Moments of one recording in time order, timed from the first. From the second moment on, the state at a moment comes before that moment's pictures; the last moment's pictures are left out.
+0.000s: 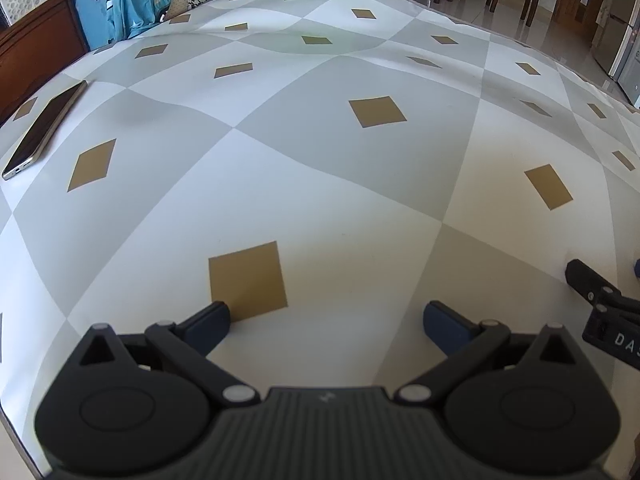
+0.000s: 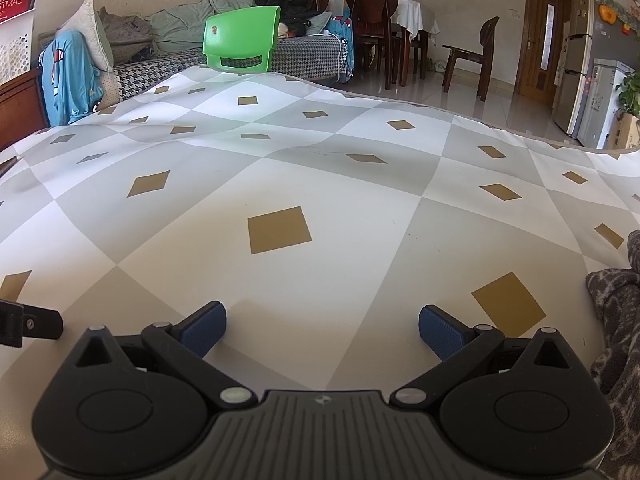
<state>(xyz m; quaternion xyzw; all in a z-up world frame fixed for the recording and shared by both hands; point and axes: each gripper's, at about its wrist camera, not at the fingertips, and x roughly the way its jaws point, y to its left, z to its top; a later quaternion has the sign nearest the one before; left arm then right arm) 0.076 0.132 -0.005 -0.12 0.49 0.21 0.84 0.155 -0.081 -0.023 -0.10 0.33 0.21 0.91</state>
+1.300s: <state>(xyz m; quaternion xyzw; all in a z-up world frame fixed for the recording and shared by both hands) 0.067 0.122 -0.002 -0.12 0.50 0.21 0.83 0.154 -0.081 -0.023 -0.10 0.33 0.21 0.91</state>
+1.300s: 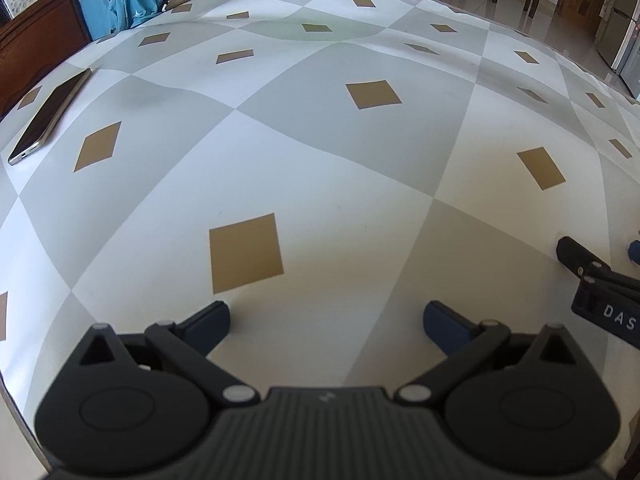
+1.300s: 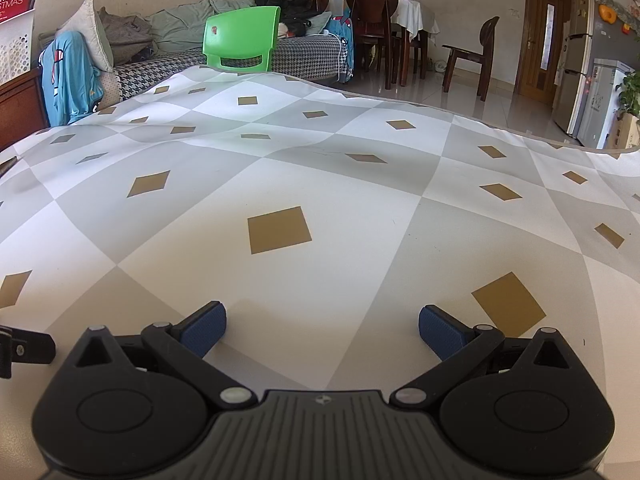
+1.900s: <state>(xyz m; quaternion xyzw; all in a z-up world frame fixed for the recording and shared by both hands) 0.072 0.121 0.000 -0.16 0.53 0.26 0.79 0.154 -0.081 -0.023 -0.10 0.33 0.21 0.91</state>
